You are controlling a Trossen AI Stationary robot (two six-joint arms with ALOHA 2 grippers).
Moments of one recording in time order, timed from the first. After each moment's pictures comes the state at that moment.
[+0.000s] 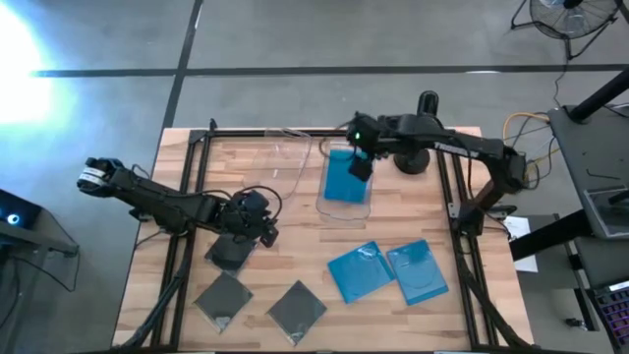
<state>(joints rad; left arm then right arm) -0.25 1.19 0.78 -0.52 -0.49 -0.91 -0.32 1.64 1.57 -1.11 0.29 0.18</state>
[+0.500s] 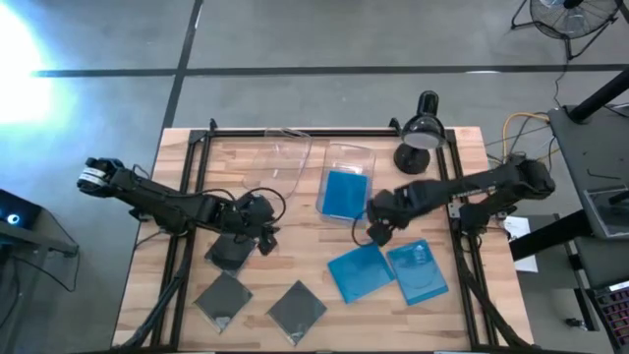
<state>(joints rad) -0.25 1.20 0.75 -0.39 -0.33 -0.71 0.11 1.43 1.01 -0.99 0.03 1.05</state>
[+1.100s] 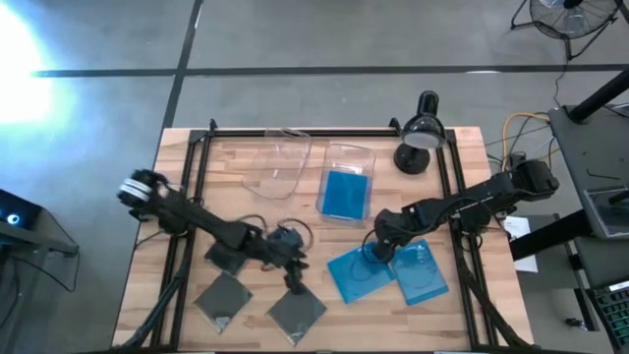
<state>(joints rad) -0.36 1.67 0.86 0.08 -0.20 -0.79 0.19 1.42 0.67 -0.52 -0.06 1.02</state>
